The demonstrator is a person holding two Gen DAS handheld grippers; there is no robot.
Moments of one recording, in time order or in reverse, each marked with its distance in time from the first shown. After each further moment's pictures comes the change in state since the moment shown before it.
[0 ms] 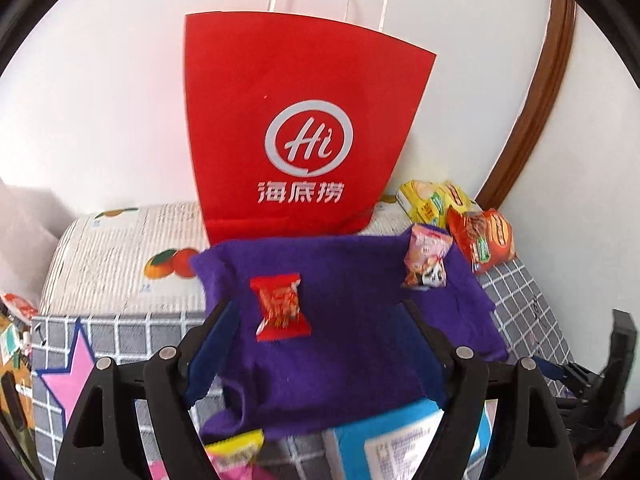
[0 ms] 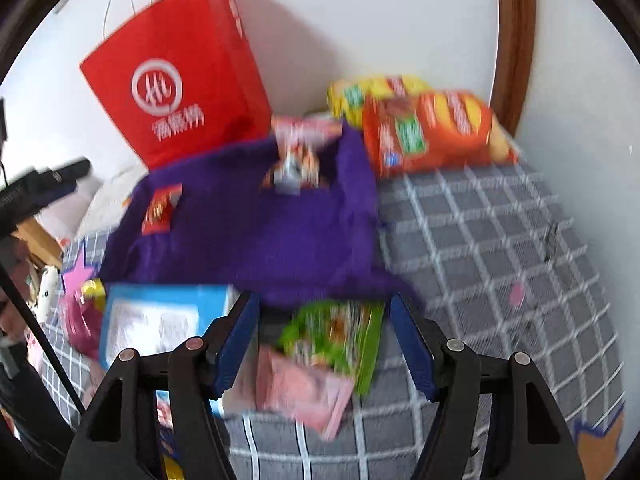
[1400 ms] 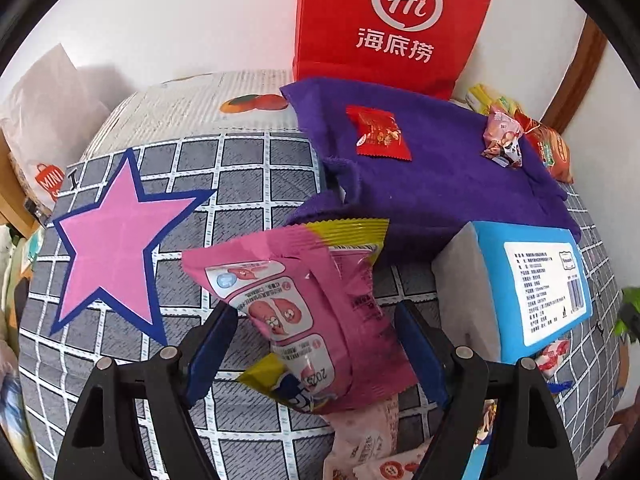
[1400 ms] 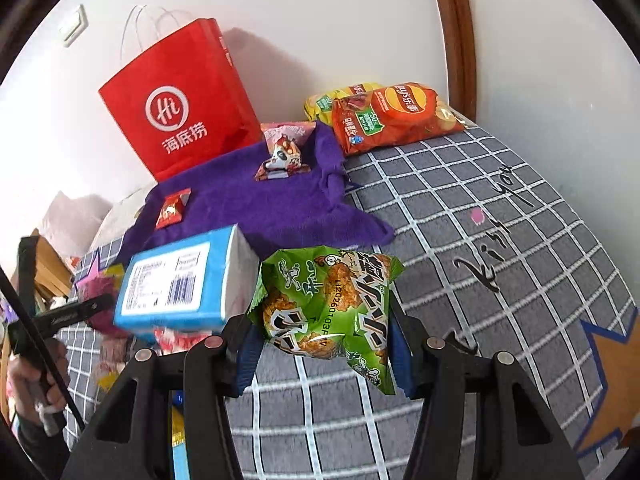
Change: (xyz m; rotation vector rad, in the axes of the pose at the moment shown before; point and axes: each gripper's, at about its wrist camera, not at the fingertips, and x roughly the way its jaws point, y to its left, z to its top) left arm 0.013 0.053 -0.137 -0.097 0.183 0.151; right arm -0.057 -0.016 -0.083 0.099 -0.166 0.007
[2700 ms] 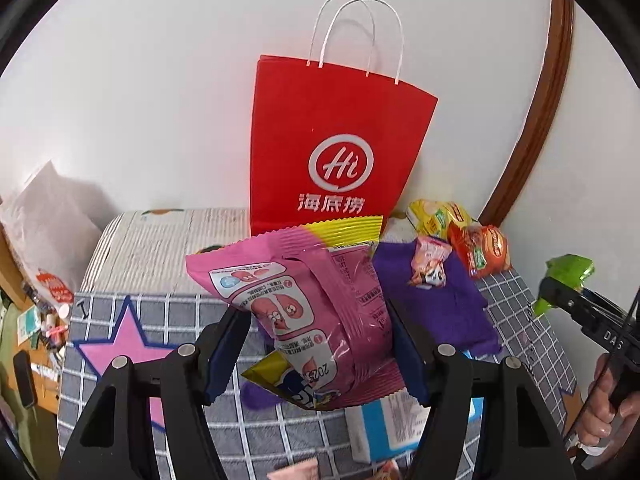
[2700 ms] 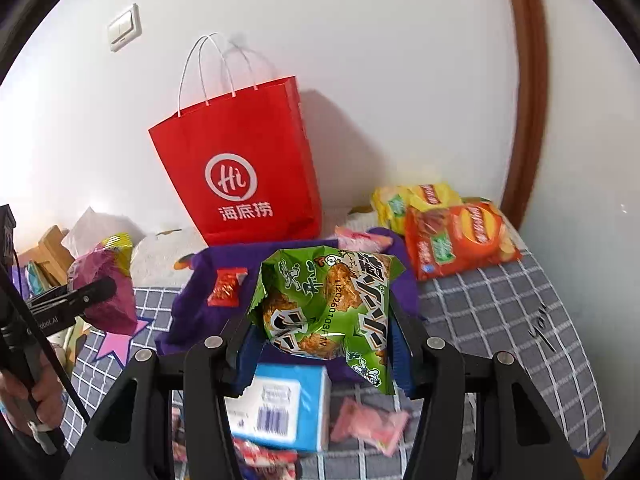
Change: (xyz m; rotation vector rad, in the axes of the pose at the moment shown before) left arm -0.101 -0.033 0.098 0.041 -0.274 -0.111; right arm -0.007 0.091 0.132 -0.168 -0.100 0.075
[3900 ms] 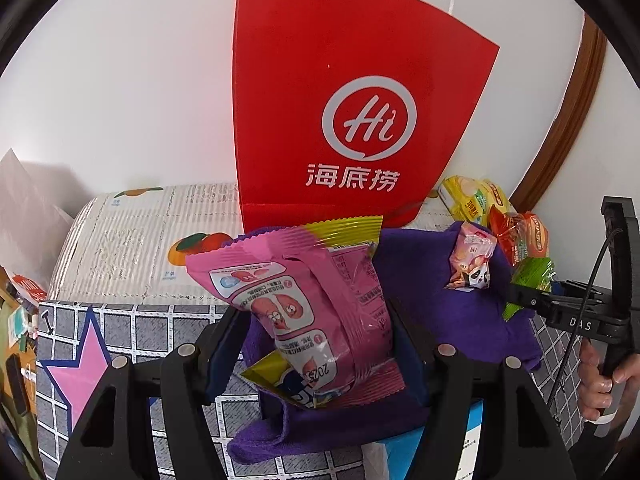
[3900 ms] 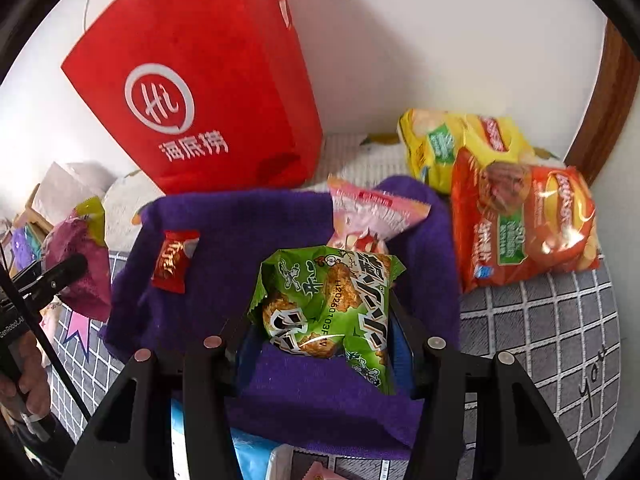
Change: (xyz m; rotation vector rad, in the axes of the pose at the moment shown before) left arm 0.099 0.007 0.014 -0.010 0.125 0.035; right arm 0.160 -0.041 0.013 -0.048 0.337 0.067
